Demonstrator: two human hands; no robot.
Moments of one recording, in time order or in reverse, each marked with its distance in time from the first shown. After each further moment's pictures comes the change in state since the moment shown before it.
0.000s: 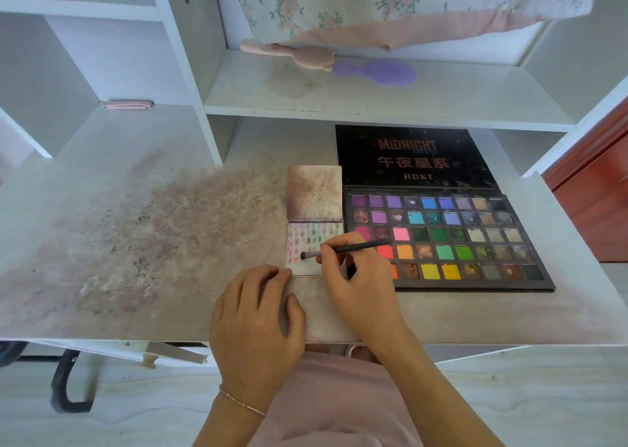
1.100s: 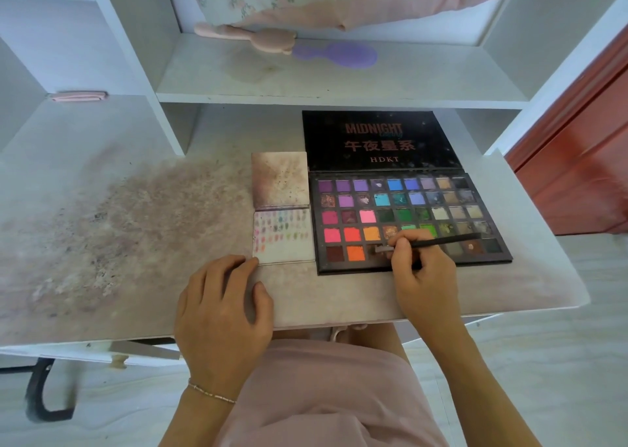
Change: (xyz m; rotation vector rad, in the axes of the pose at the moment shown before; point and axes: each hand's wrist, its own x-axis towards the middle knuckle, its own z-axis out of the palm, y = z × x) left_hand -0.003 -0.002 0.007 0.042 0.069 0.039; right_hand -0.024 0.042 -0.076 -0.102 0.270 0.048
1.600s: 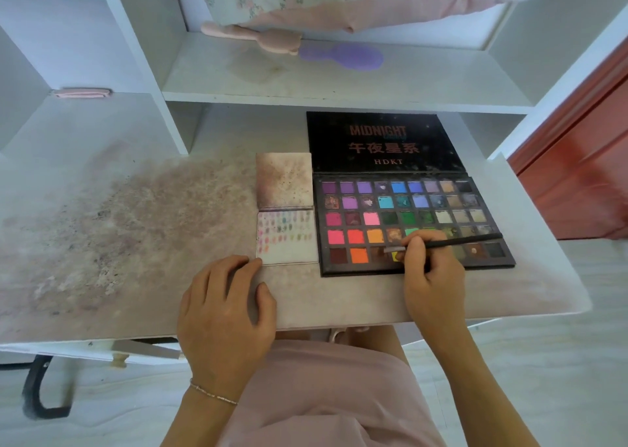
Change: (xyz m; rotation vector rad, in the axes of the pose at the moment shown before) left_hand 0.000 0.000 0.000 -0.004 -0.015 -0.010; right_hand 0.000 0.000 0.001 0.014 0.096 0.034
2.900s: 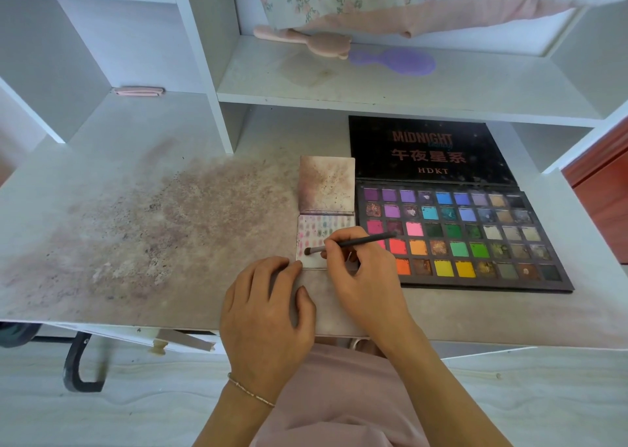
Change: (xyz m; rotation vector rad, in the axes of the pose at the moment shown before) left_hand 0.003 0.002 -0.006 -0.038 -0.055 -0.040; right_hand -0.009 -0.050 0.079 0.078 -0.420 -0.073
